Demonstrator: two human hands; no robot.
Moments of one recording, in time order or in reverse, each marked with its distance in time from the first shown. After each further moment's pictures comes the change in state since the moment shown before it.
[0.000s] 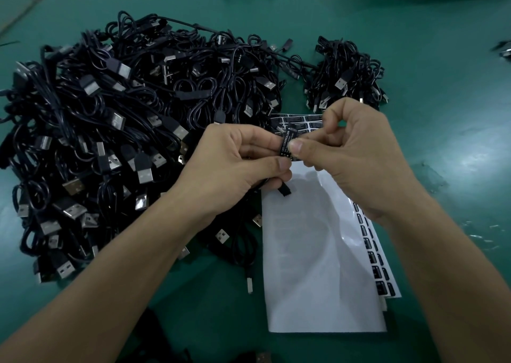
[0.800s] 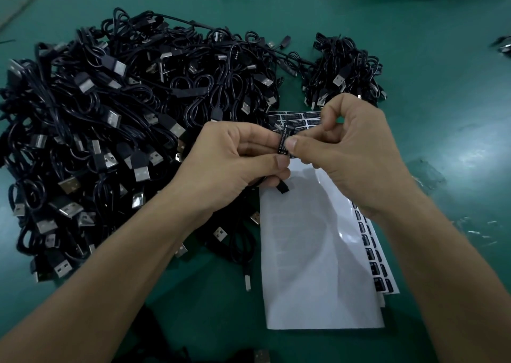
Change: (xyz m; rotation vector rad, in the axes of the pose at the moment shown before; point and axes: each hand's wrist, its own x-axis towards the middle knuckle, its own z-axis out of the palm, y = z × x) left_hand 0.001 0.001 0.000 -0.011 -0.014 -0.009; right_hand -0.002 -0.002 0.004 -0.083 0.054 -0.017
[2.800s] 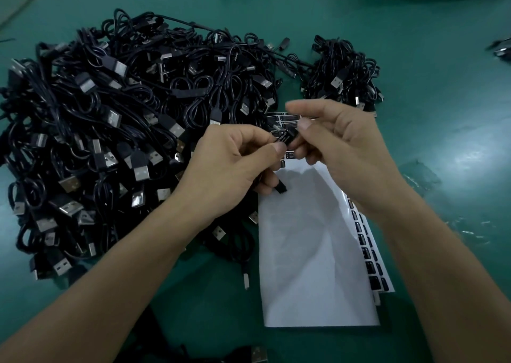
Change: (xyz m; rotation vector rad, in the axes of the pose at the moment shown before) left_hand 0.003 -0.012 0.004 0.118 0.090 0.119; right_hand 0.006 0.010 -0.002 0.145 -0.108 -0.036
